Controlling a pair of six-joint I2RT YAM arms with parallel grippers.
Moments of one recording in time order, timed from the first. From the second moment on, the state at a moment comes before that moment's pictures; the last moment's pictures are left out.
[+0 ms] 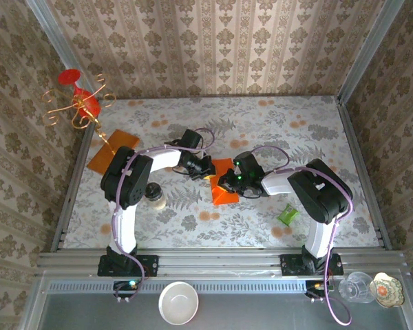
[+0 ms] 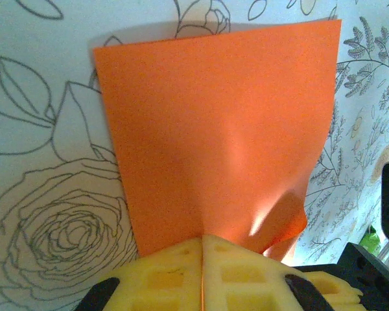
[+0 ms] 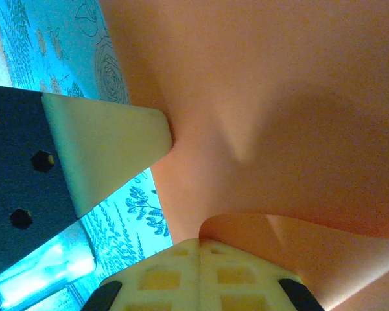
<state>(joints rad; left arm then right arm) -0.57 2.04 1.26 -0.36 0.58 -0.68 0.55 1.83 0.79 0.25 -0.42 1.08</state>
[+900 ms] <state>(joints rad) -0.57 2.03 1.25 -0.35 0.58 -0.68 0.55 1.85 0.80 0.23 -0.42 1.08</state>
